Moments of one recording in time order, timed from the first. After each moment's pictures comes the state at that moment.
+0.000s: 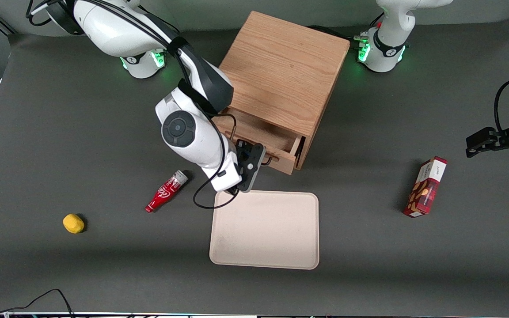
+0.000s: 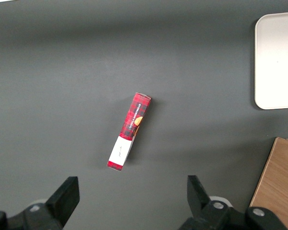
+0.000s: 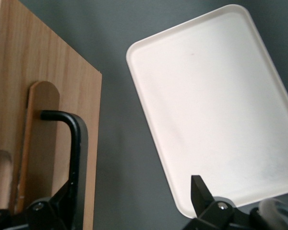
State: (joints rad) arm 0.46 0.66 0.19 -1.26 0.13 2.04 -0.58
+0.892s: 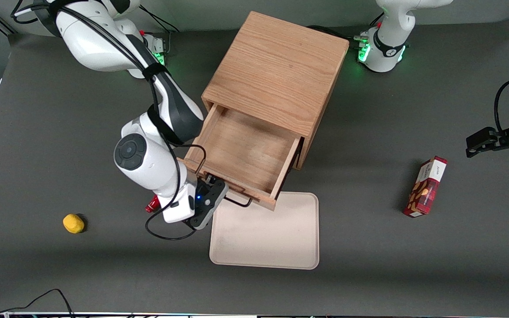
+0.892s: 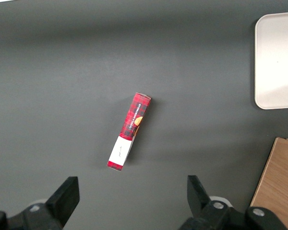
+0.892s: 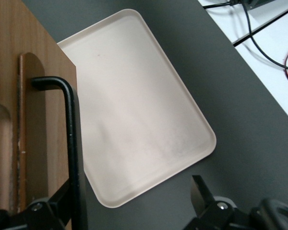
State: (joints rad) arm 0.38 0.68 0.09 -1.25 0.13 2.19 -0.59
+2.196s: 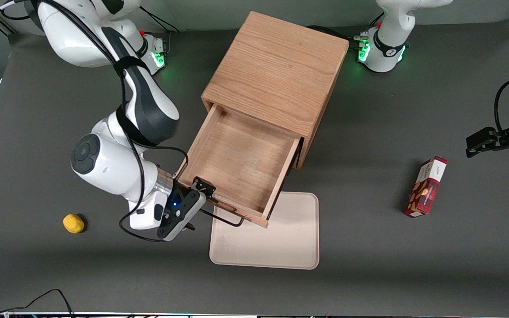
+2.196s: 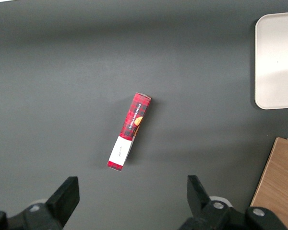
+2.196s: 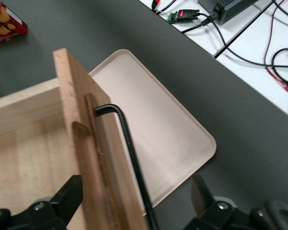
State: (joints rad) arm 0.34 0.64 0.08 -1.18 0.30 2.10 -0.47
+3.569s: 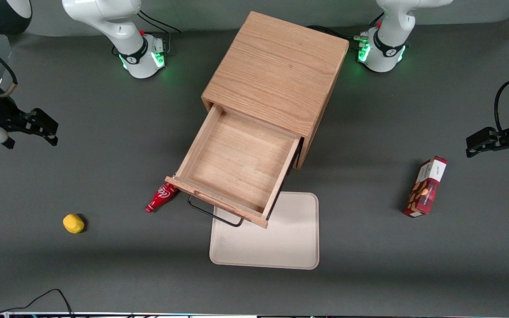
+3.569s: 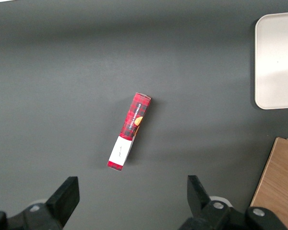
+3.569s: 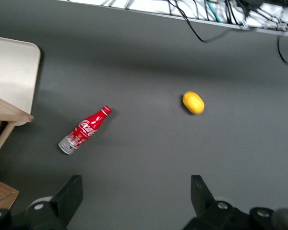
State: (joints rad) arm 0.09 -0.09 -0.02 -1.71 -0.11 1.77 0.03
